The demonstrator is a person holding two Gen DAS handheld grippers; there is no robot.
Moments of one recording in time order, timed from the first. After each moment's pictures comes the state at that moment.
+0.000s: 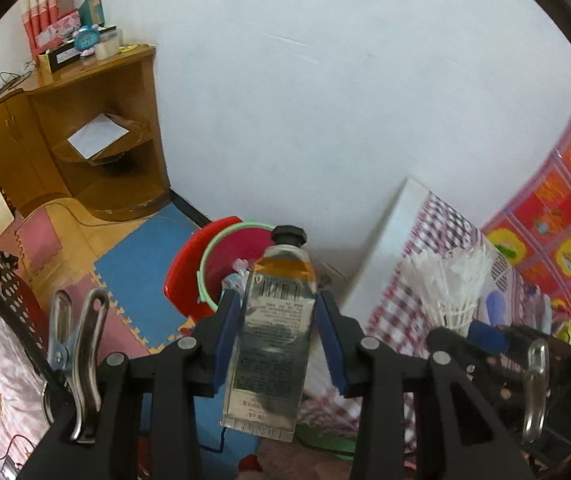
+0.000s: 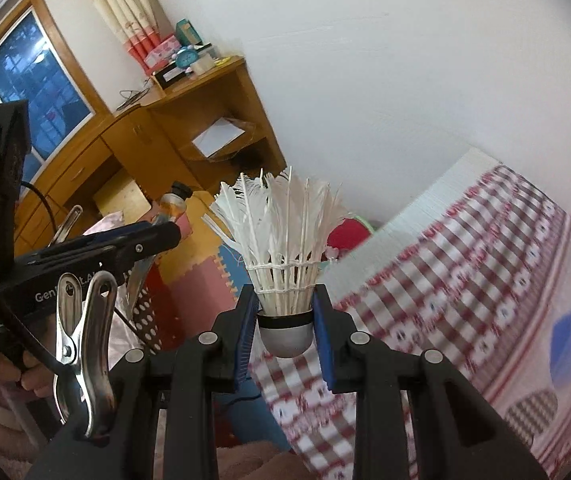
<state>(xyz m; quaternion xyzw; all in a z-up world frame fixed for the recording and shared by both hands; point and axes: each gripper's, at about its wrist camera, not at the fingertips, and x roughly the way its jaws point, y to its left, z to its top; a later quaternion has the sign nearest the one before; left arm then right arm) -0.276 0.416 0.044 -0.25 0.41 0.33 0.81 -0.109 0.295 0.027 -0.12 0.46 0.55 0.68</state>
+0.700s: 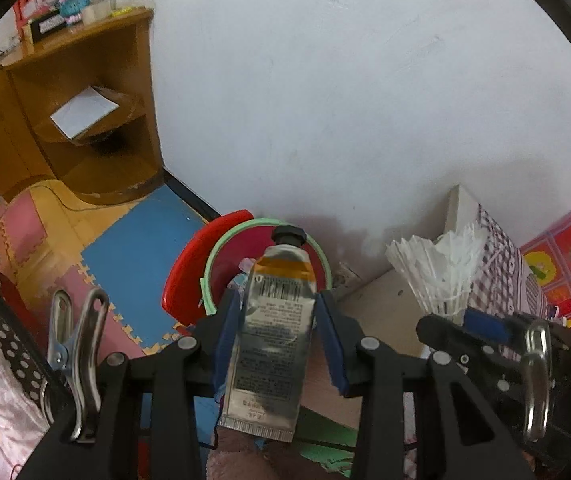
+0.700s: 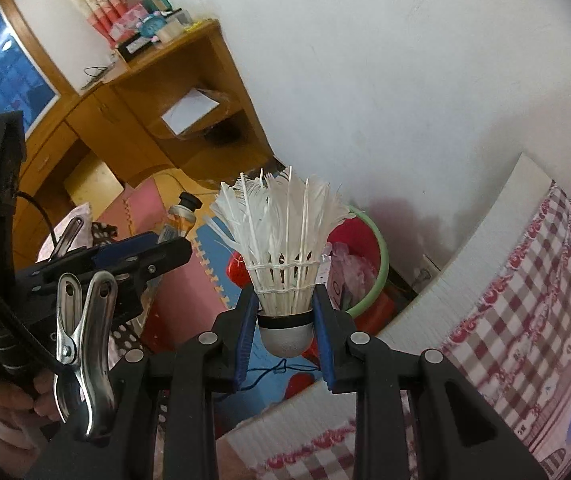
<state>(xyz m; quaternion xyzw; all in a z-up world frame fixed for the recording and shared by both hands) -0.250 0.521 -0.022 -0.28 0.45 0.30 0.79 -0.089 0.417 -0.021 -0.17 0.51 0.50 0.67</state>
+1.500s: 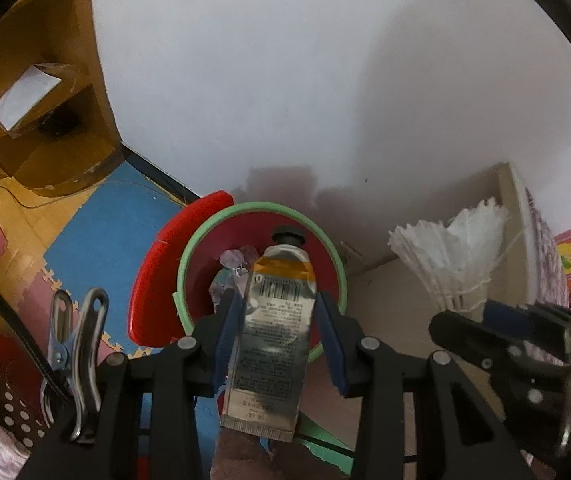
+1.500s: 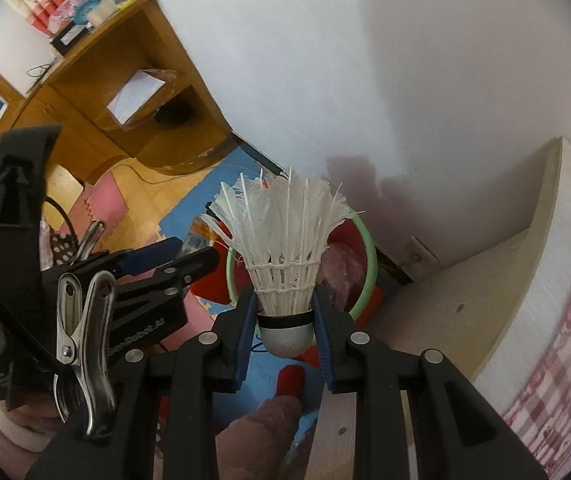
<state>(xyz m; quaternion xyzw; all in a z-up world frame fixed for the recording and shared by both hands) -0.184 0.598 -0.135 -0.30 0.51 0.22 0.78 -0.049 0.484 -0.093 -0.19 0.58 0.43 0.67</state>
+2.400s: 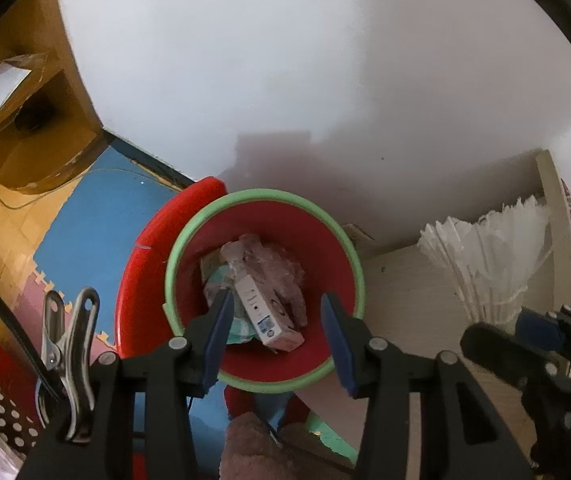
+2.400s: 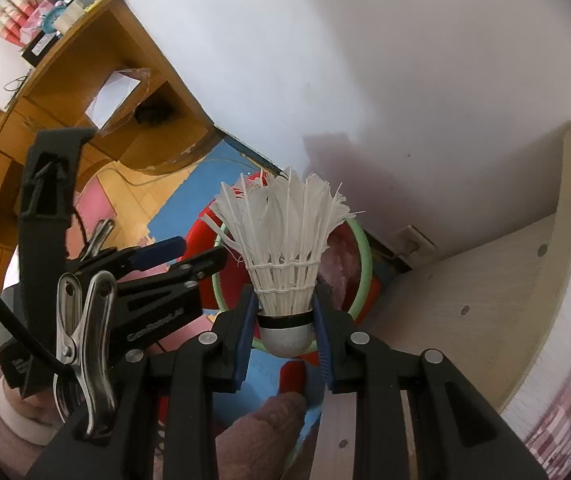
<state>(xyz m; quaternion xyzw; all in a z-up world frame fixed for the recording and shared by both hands) -0.153 0.621 -0.187 -0.29 0.56 0.19 0.75 -0.031 0.500 -0.114 -0.18 0.61 0.39 0.67</state>
